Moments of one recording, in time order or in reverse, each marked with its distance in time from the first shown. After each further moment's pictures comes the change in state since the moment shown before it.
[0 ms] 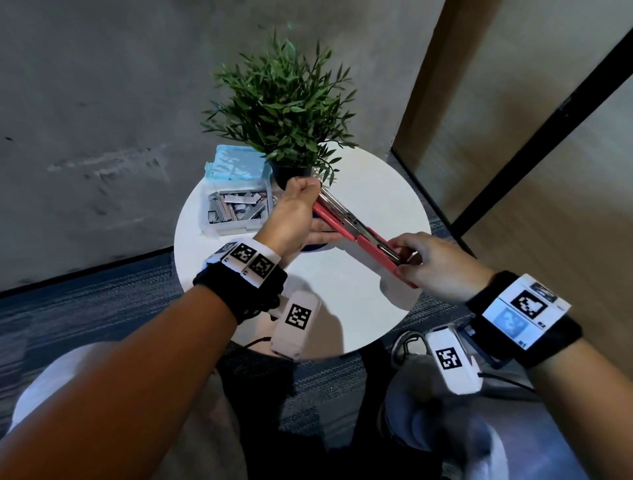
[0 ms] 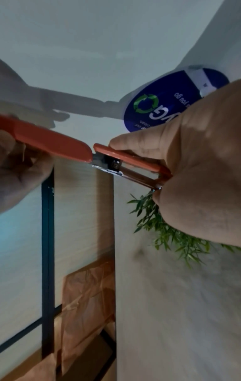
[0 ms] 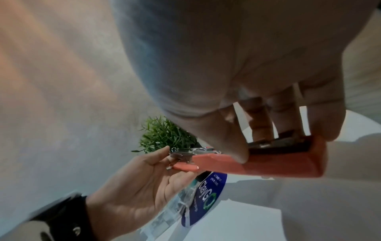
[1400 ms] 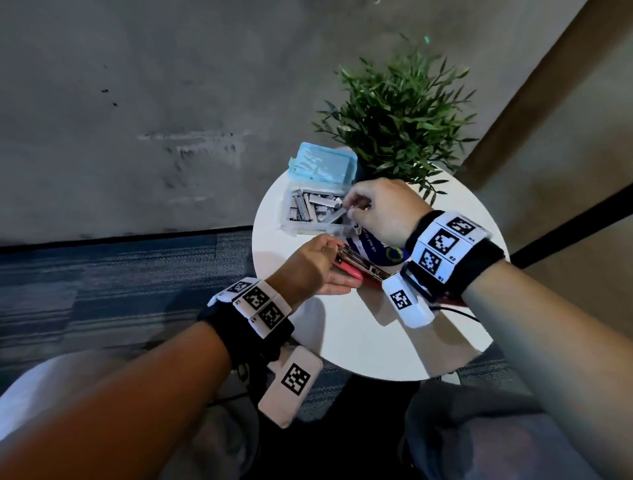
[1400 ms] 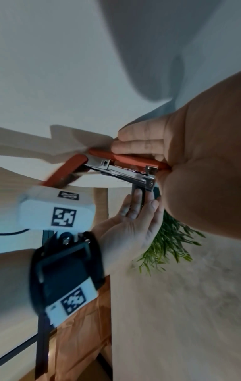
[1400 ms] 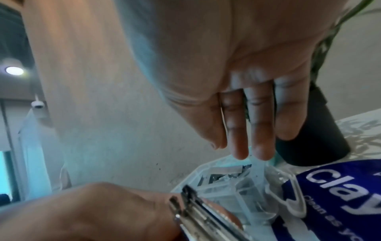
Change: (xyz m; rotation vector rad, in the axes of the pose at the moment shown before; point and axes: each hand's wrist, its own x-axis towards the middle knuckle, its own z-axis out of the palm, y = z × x) left_hand -0.040 -0.025 -0.089 -0.066 0.087 -0.280; right_hand 0.100 -0.174 0.039 -0.210 0.075 -0.324
